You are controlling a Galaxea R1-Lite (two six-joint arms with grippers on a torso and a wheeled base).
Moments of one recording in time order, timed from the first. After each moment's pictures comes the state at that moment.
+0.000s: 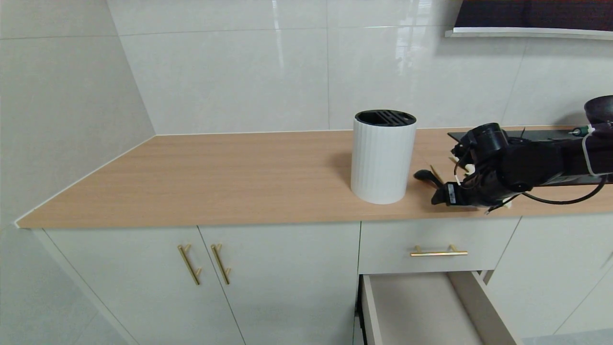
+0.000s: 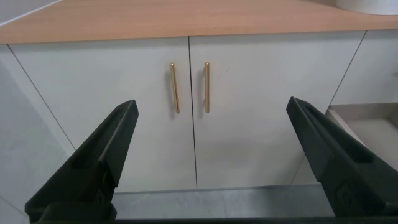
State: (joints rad) left arm 0.00 0.00 0.00 0.00 -0.02 0.01; right arm 0.20 2.06 -1.50 0.26 -0.20 0.19
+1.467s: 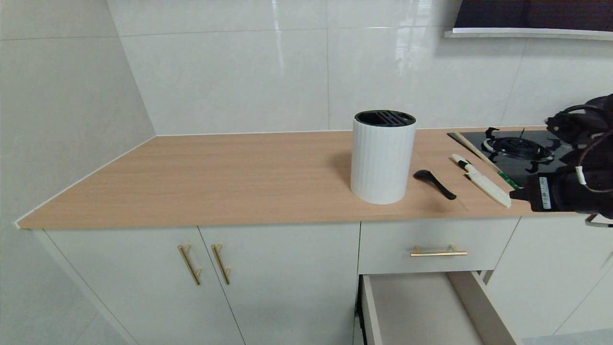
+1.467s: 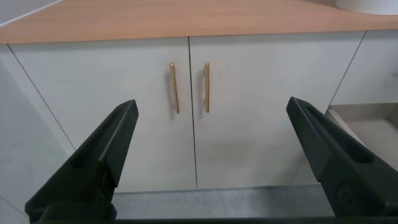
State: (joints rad) left arm 0.00 0.00 0.00 0.00 -0.02 0.01; right arm 0.20 1.44 -1.09 0.26 -0.10 0.10
